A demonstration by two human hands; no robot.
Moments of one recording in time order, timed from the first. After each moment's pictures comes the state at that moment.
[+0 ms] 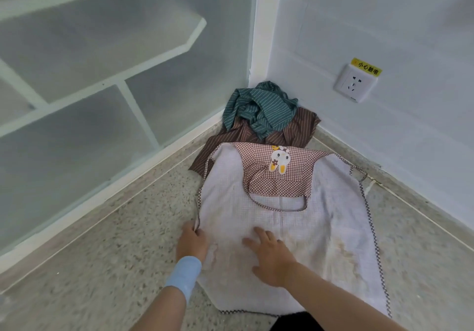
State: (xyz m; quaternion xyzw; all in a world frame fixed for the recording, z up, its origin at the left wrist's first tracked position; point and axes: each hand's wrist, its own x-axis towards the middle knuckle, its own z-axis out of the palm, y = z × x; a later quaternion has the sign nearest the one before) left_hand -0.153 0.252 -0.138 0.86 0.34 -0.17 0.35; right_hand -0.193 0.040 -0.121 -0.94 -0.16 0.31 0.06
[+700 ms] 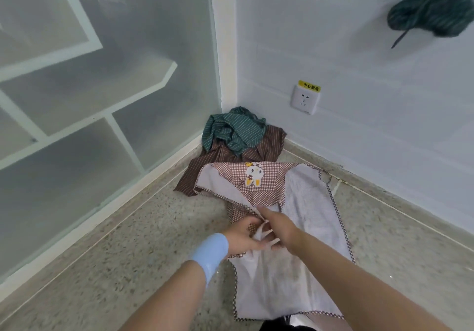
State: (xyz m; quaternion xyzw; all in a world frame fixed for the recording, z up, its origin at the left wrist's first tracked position) left_hand -0.158 0.142 -0.031 0.80 -0.09 -0.43 0.41; right_hand -0.178 -0.018 -0.037 -0.72 0.28 0.26 0.59
